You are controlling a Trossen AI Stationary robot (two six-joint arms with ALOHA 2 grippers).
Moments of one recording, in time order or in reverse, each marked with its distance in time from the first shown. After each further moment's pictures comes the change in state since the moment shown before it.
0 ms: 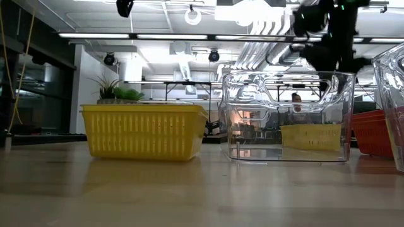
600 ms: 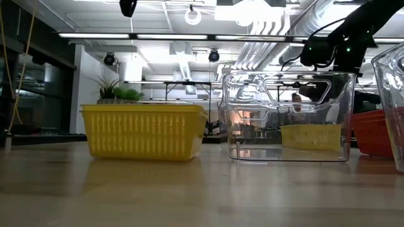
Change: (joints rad) left arm -0.038 0.024 0.000 0.004 -0.008 0.065; right arm -0.110 -0.040 -0.402 0.520 0.142 0.176
